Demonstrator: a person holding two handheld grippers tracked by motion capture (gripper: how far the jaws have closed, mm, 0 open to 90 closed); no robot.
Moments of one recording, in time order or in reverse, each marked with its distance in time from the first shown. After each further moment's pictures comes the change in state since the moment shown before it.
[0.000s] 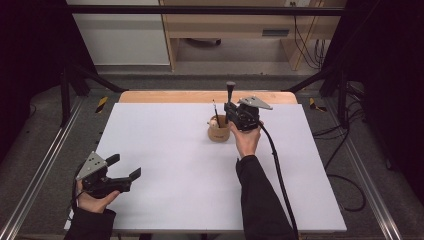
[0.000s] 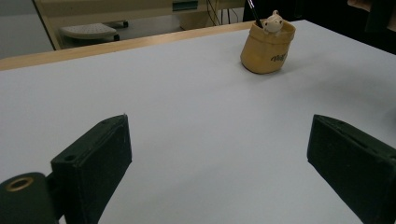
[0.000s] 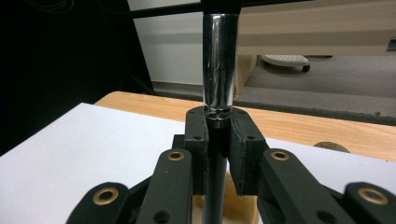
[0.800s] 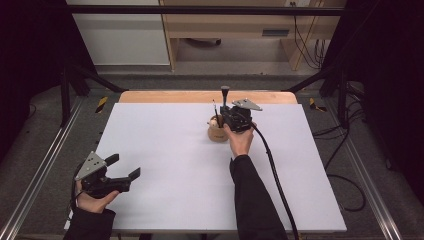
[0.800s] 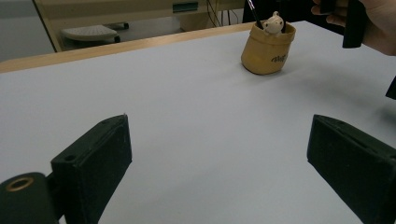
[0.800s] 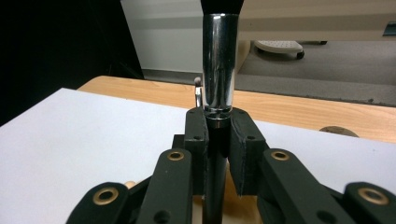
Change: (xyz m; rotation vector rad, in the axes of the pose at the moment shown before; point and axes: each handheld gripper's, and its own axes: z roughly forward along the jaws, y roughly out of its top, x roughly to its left) left arm 0.001 0.000 -0.001 -0.002 0.001 0.006; right arm 0.003 -0.020 0.028 0.051 -0.034 -0.007
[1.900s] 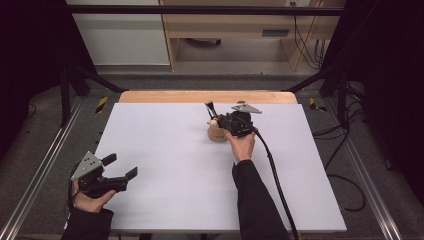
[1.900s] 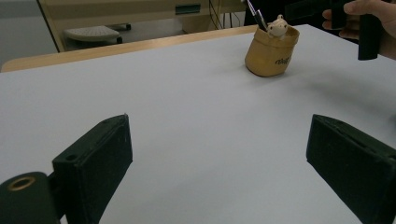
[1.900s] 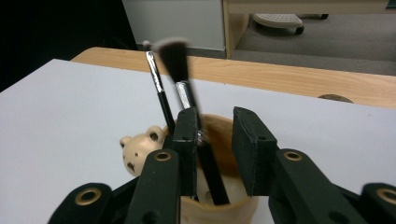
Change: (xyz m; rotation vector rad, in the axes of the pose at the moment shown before) left arm 0.006 -0.001 -0.004 -0.013 0.002 -0.020; right arm -0.001 -0.010 -0.012 0.104 -0.015 0.001
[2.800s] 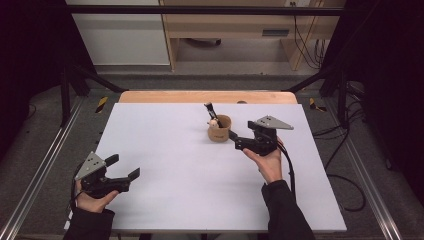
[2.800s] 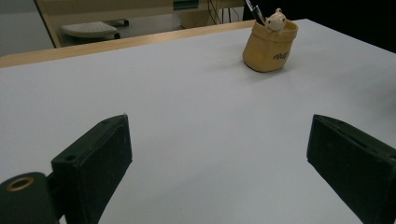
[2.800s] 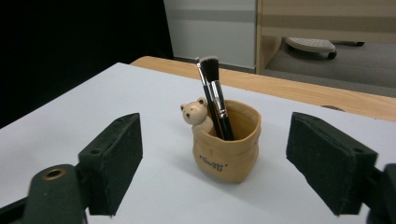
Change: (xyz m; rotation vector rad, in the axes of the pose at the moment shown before) left arm -0.004 -0.001 0.005 0.020 -0.004 0.005; right arm -0.010 -0.007 -0.103 -0.078 0.154 -0.069
